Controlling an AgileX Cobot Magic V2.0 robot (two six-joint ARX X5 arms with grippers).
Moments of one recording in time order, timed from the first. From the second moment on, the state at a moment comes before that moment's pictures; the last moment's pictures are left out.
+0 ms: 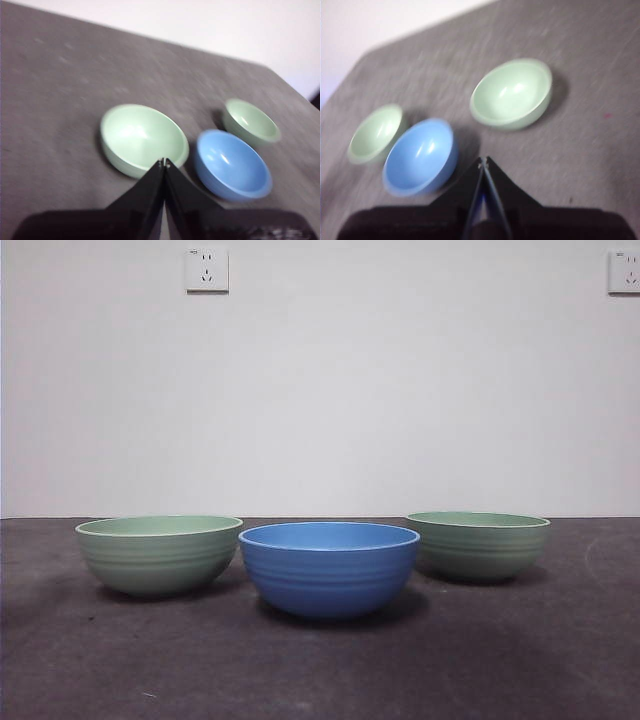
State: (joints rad) left arm 0.01 0.23 0.40 -0.49 0.47 -0.25; right arm 0.07 0.42 0.55 -0.60 -0.38 0.27
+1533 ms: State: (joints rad) left arm 0.01 0.56 0.77 -0.91 0.68 0.11; right arm 0.09 0.87 0.94 -0.97 -0.44 0.02
